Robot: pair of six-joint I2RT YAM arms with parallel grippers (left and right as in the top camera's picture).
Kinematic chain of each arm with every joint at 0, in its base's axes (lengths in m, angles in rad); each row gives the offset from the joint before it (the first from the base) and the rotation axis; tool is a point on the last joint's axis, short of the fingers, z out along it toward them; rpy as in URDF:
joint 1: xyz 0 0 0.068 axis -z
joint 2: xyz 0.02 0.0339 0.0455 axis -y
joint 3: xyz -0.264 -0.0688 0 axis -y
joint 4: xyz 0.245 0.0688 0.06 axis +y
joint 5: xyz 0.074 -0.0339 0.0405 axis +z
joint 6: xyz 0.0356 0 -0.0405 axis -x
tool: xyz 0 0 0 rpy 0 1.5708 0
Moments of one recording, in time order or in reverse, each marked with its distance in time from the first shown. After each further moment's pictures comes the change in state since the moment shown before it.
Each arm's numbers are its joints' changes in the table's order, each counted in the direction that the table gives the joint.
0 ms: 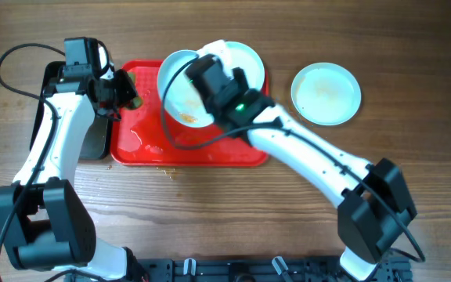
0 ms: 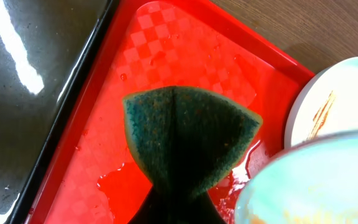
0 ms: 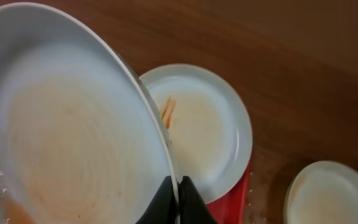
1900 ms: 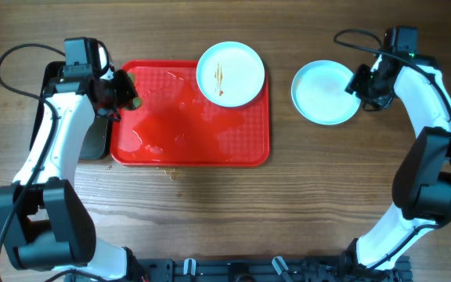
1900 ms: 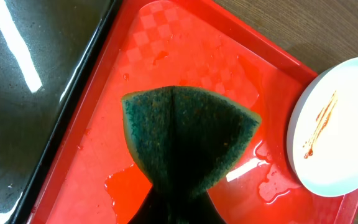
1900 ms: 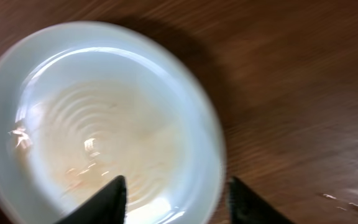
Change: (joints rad) left arm 0.000 0.000 0.000 0.002 0.008 0.000; right arm 0.956 -0.078 -0.060 0.304 0.651 -0.154
